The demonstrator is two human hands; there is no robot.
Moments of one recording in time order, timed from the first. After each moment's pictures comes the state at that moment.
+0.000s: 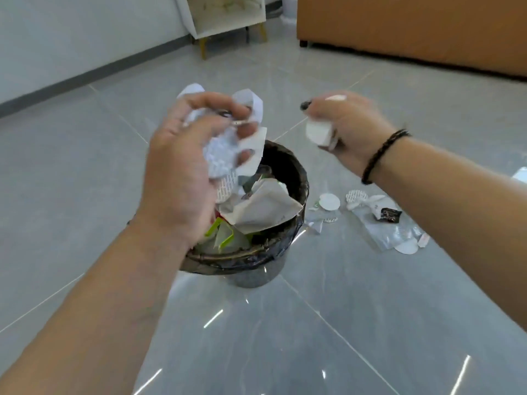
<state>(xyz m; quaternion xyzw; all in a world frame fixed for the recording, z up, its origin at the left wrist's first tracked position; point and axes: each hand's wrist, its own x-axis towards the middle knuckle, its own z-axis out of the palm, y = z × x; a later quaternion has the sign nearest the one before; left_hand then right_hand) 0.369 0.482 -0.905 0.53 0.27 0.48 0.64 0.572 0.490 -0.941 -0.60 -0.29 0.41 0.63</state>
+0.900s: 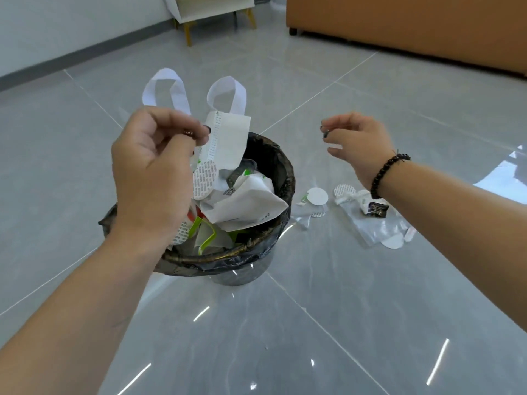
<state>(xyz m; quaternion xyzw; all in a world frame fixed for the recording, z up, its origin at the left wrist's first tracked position) 0.360 0.502 -0.942 0.63 0.41 0.53 0.40 0.606 0.480 -0.999 -0.69 -0.31 0.32 0.57</state>
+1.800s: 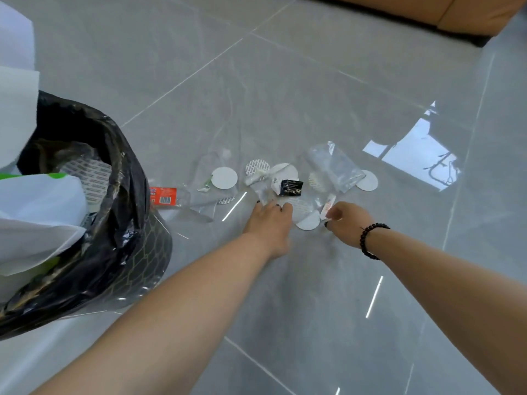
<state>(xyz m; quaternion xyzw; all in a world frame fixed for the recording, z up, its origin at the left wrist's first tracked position) 0.631 0.444 -1.205 0.97 0.21 -0.12 0.10 0.765 0.328 -1.176 -0.90 -0.27 0.32 0.14</state>
